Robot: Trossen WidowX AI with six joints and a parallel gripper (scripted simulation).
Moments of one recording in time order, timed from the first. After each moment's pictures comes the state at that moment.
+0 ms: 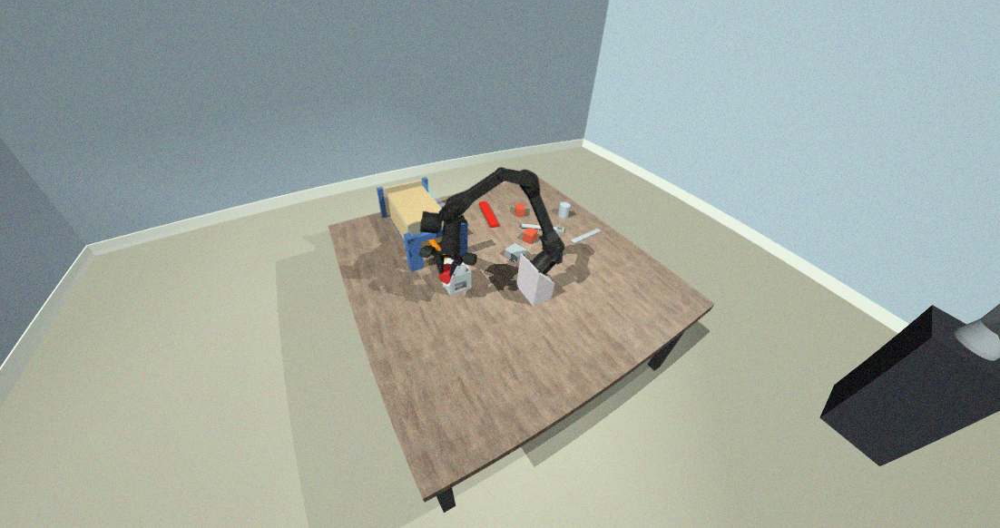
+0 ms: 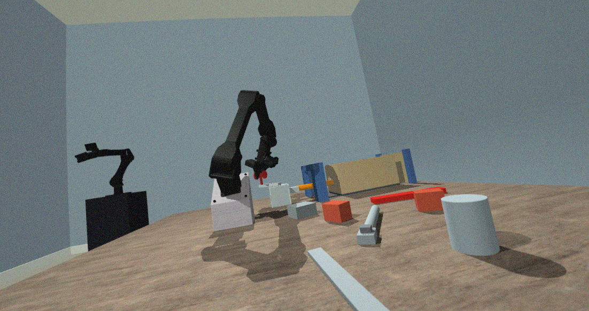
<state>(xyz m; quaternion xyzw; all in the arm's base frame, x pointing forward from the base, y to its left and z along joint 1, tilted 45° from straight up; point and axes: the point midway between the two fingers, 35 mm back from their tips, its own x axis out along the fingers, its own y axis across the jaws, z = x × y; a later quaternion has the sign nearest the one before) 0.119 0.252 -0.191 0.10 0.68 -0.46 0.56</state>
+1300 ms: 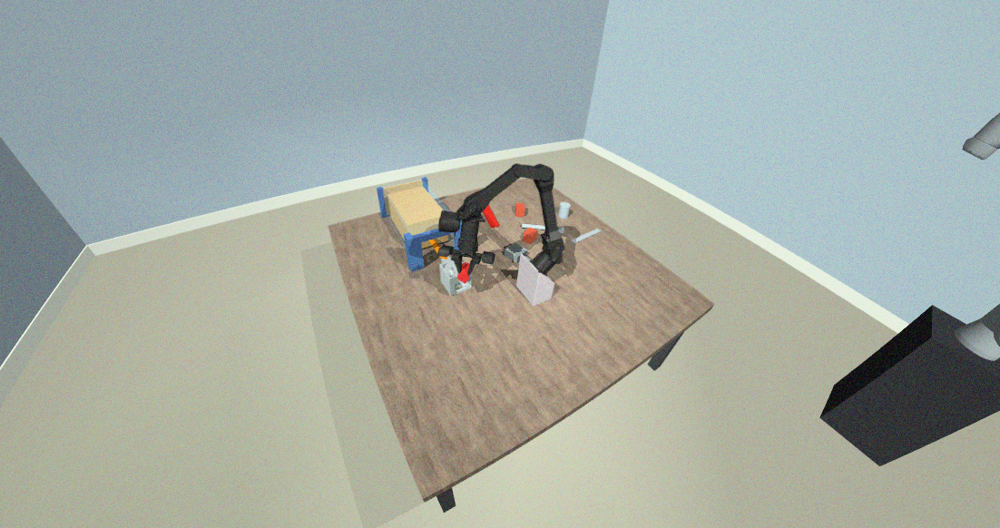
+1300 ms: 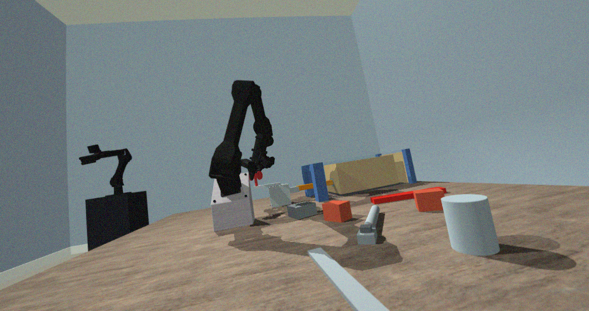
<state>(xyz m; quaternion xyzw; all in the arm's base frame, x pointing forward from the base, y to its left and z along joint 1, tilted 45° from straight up) 0.093 0.213 -0.152 0.10 0.68 -0.47 0.55</state>
